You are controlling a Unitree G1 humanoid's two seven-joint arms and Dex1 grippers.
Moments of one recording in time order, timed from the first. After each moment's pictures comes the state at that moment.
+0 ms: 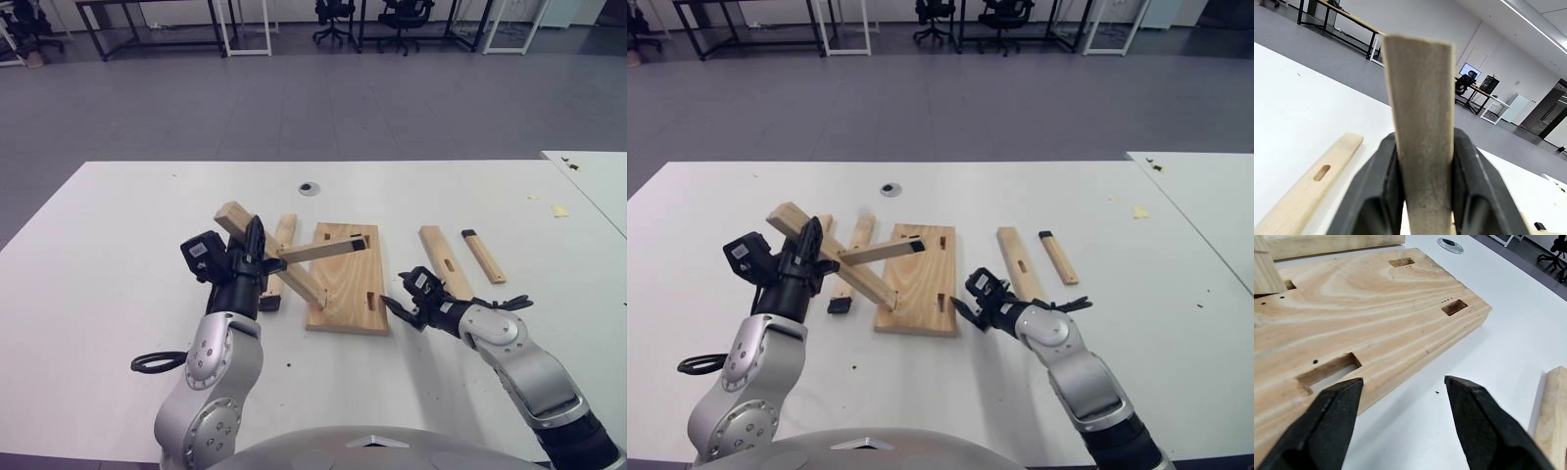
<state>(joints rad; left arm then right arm) 0.25 -0.04 -0.20 -0.88 -0.46 0.50 0.41 0.08 -0.57 0.24 -0.46 0.08 0.64 0.51</state>
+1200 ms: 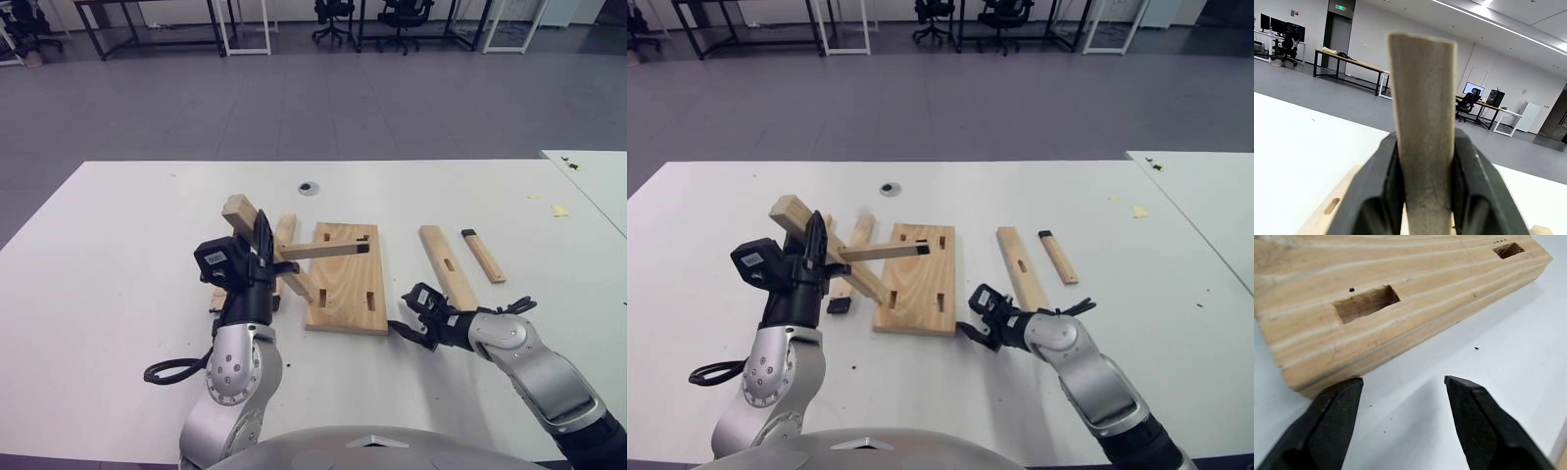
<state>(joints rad) 0.28 0.00 -0.40 -0.83 -0.20 0.27 0.44 0.09 -0.66 0.27 -0.49 0.09 0.73 0.61</state>
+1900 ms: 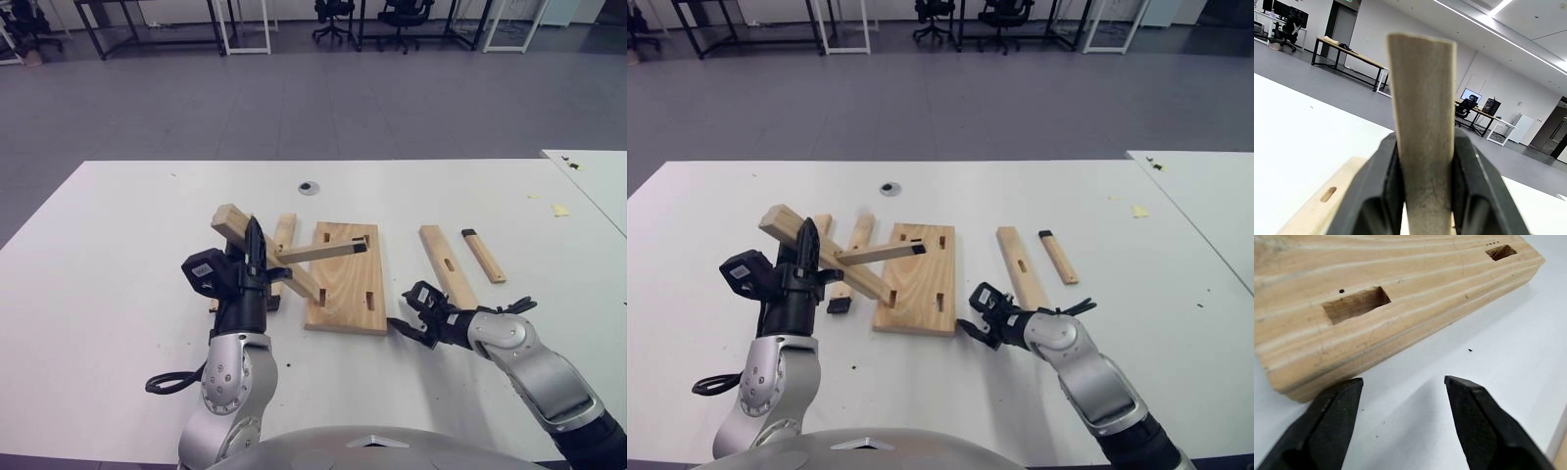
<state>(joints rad) 0.35 0.01 -0.39 -0.78 -0.27 0.14 0.42 0.09 -0.65 0.26 -0.47 0.09 0.71 0.60</state>
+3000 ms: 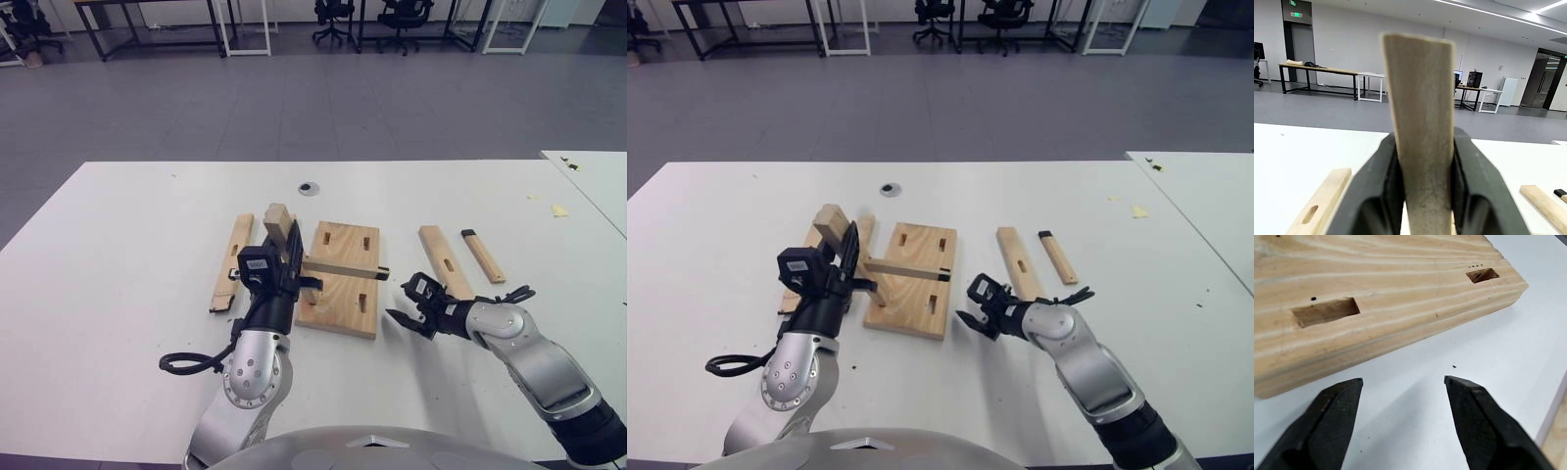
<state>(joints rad) 0.27 0.09 -0.51 -0.74 -0.08 0.27 0.37 0.03 -0.66 0.27 -0.46 0.08 0.73 0.61</state>
